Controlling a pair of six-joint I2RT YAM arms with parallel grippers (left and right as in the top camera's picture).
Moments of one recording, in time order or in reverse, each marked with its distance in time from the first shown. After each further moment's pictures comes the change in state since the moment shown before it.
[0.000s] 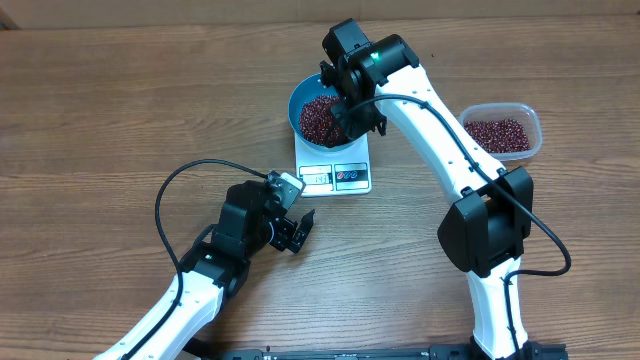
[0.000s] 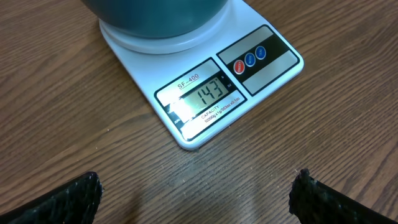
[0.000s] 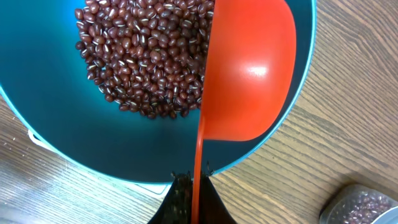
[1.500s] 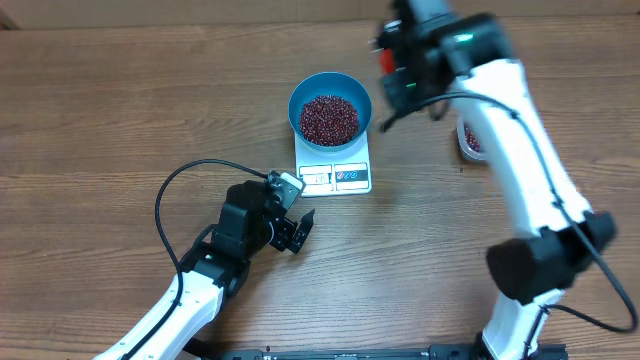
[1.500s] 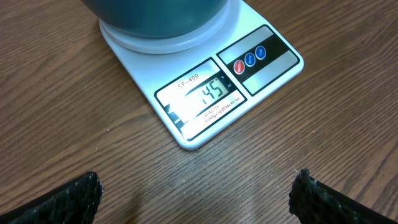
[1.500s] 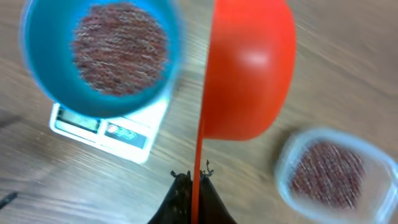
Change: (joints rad) left arm 0.000 0.000 0.000 0.000 0.000 0.000; right arm -0.179 -0.252 0.003 -0.097 -0.066 0.024
